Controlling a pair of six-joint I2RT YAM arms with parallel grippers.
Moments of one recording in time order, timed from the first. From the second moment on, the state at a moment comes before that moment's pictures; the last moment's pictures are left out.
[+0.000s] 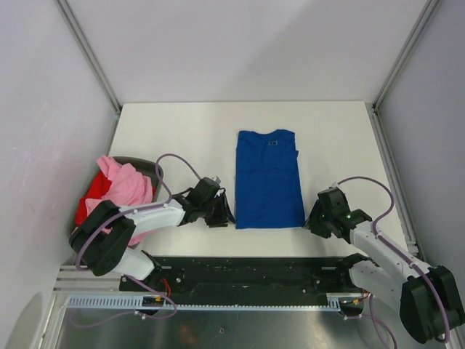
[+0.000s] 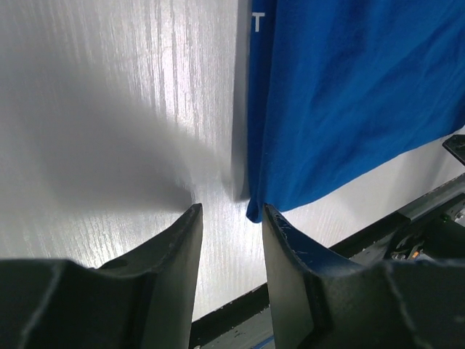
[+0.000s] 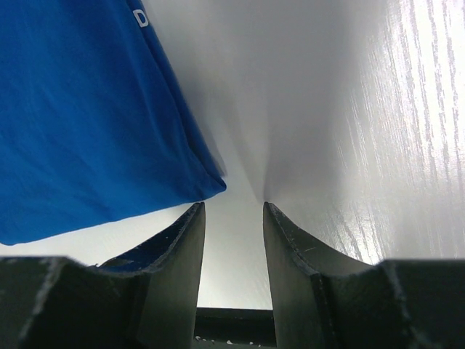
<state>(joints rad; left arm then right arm) -0.72 1.43 0.62 -0.14 0.19 -0.90 0.38 0.93 0.42 -0.54 0.02 0.84</state>
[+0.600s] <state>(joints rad) -0.73 1.43 0.58 -0.10 0.19 -0.95 0.30 0.86 0.36 -0.43 -0.04 0.86</state>
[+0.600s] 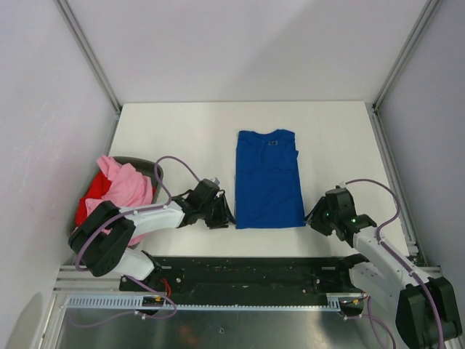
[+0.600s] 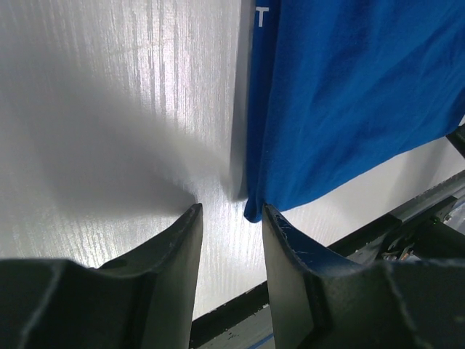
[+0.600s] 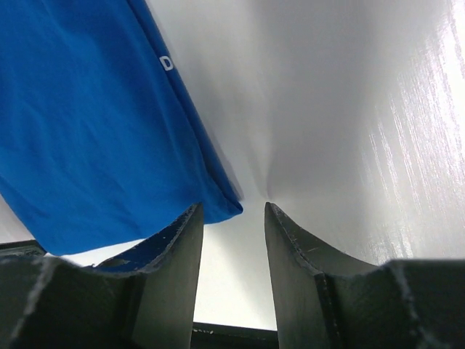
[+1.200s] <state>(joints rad) -0.76 1.41 0.56 -0.07 0.17 -1.01 0.29 1.00 0.36 -0.33 -0.08 0.86</state>
